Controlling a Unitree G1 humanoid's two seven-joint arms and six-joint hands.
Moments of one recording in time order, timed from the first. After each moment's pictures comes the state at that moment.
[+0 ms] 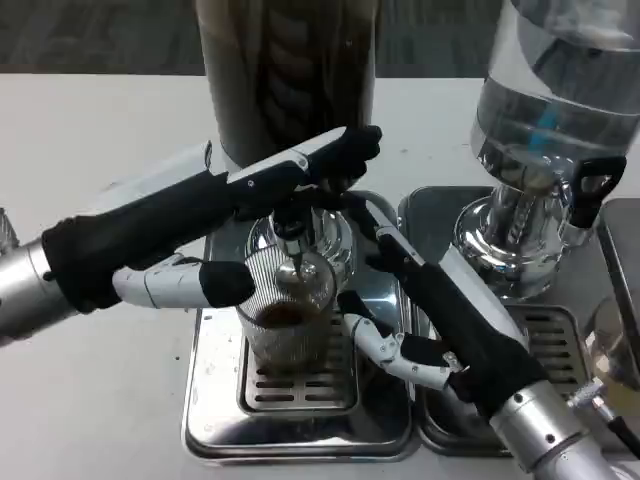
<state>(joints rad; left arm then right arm) -0.28 0.57 0.05 0.17 -0.36 -0.55 -1.07 0.08 -0.18 0.24 -0.08 -0.28 -0.22 0.18</state>
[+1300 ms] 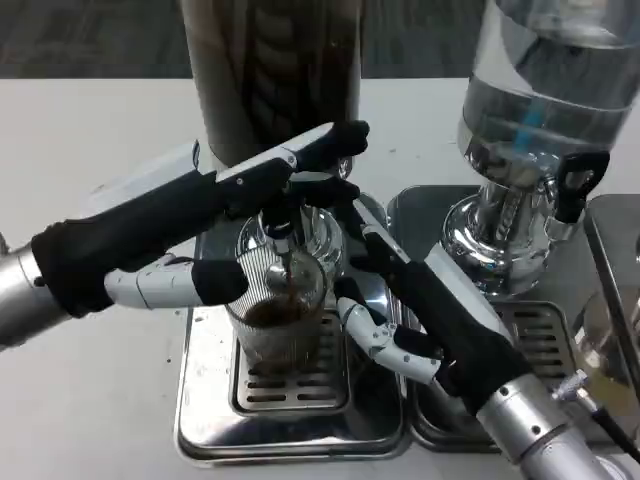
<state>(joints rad) -0.25 0.58 0.06 0.14 -0.36 -0.55 -1.03 0.04 -0.17 0.26 -0.02 -0.27 -0.24 0.18</state>
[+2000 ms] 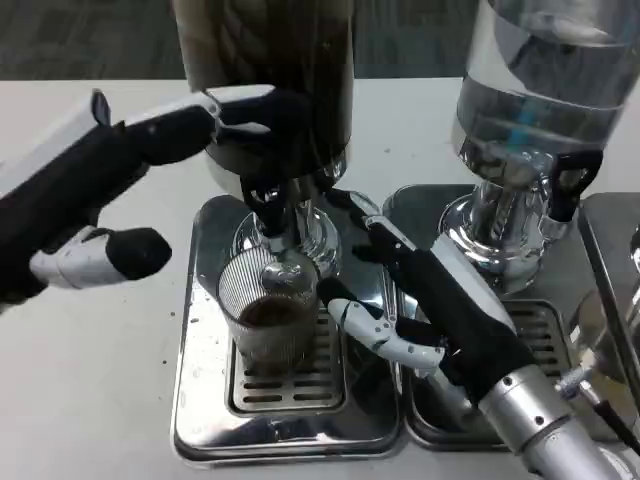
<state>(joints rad) -0.20 0.55 0.22 0.12 -0.39 -0.67 -0.93 0.02 -0.16 0.25 -0.03 -0.24 -0.22 0.18</state>
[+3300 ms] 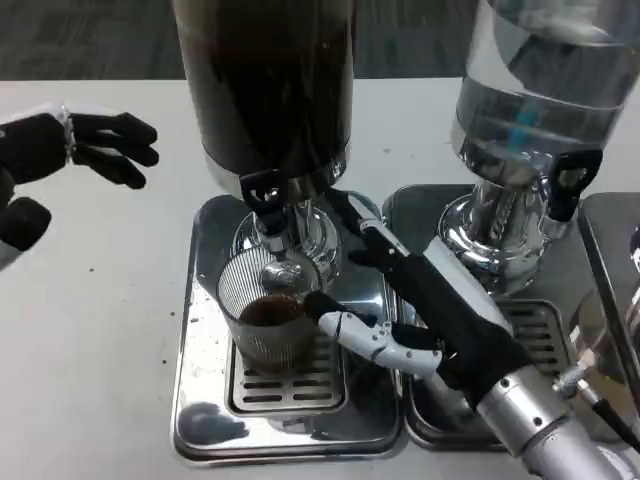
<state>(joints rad) -0.07 0.55 0.37 0.23 -0.35 -0.71 -0.76 0.02 -0.17 0.26 -0.04 -0.25 -0.21 0.20</state>
